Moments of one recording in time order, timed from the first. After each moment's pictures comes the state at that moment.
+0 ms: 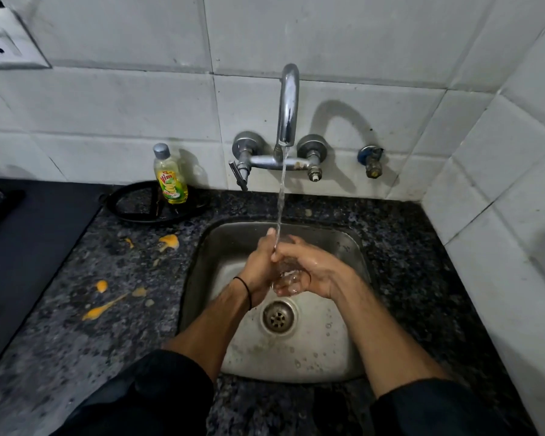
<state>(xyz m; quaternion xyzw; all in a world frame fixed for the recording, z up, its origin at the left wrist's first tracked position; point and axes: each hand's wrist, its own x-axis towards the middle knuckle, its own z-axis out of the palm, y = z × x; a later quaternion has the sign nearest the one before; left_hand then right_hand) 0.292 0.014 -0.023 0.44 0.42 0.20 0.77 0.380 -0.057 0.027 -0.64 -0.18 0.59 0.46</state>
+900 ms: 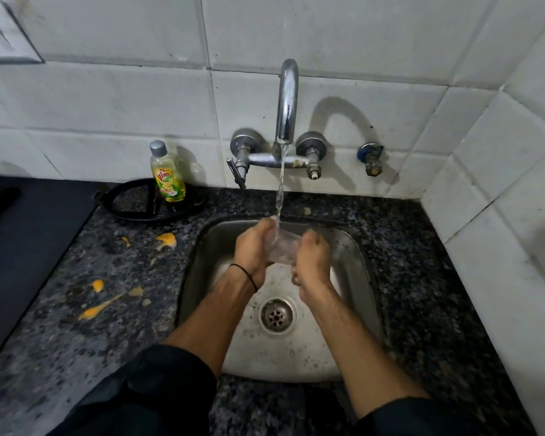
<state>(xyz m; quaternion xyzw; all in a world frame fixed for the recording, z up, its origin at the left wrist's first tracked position) 0.304 0.032 -0.006 0.35 0.43 0.27 0.79 0.370 -0.042 0.001 -0.75 -0.09 0.31 0.57</state>
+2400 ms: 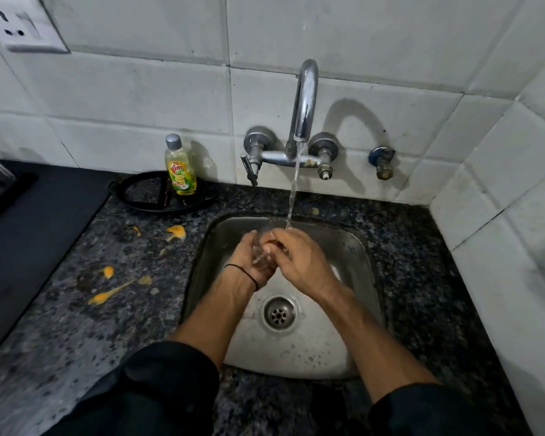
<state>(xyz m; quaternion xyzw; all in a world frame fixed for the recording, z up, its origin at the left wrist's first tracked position) 0.285 0.039 -0.026 0.12 0.46 0.23 0.85 0.368 -0.054 0.012 -0.72 -0.62 0.13 0.30</state>
